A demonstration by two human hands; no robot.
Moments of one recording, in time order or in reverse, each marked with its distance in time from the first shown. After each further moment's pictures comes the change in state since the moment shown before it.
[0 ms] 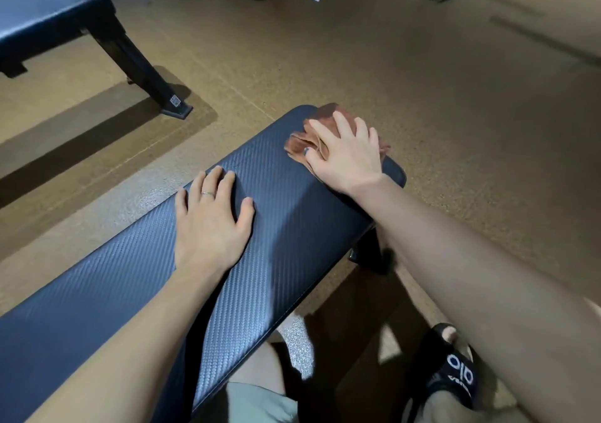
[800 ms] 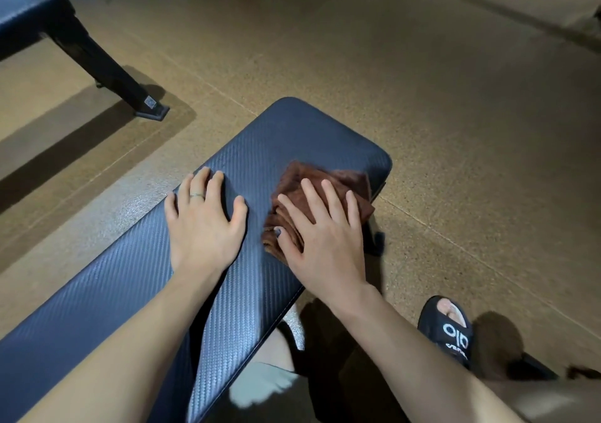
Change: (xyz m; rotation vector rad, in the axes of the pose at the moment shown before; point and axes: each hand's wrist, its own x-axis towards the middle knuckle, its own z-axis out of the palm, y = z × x) left_hand 0.000 0.000 -0.002 -0.018 0.020 0.013; right_hand -0.154 -0.054 0.032 0.046 0.217 -0.006
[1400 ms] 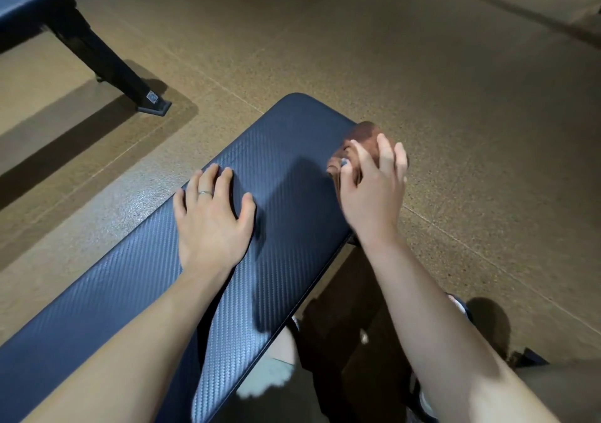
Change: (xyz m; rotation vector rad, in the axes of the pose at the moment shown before) left_hand -0.002 -0.004 -0.005 -0.019 -0.022 -0.002; right_hand 0.065 0.054 0.014 0.213 0.221 0.407
